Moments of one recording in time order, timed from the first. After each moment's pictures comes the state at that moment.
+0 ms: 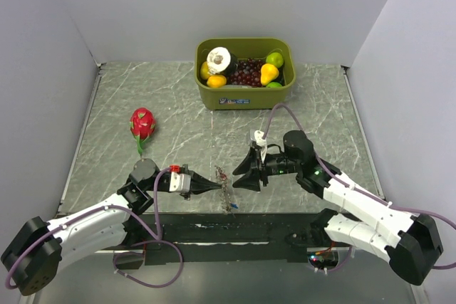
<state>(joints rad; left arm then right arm) -0.76 0.84 0.23 0.73 0.90 0.15 0.70 0.91 0.60 0.00 -0.83 0.03</state>
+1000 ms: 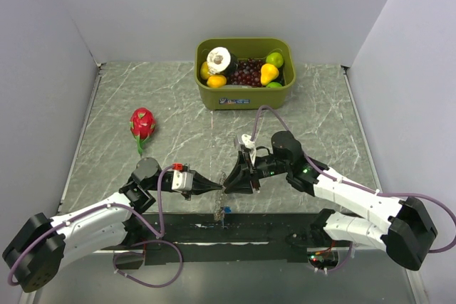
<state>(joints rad) -0.76 0.88 0.23 0.73 0.90 0.13 0.79 1.04 0.61 0.13 -0.93 0.12</state>
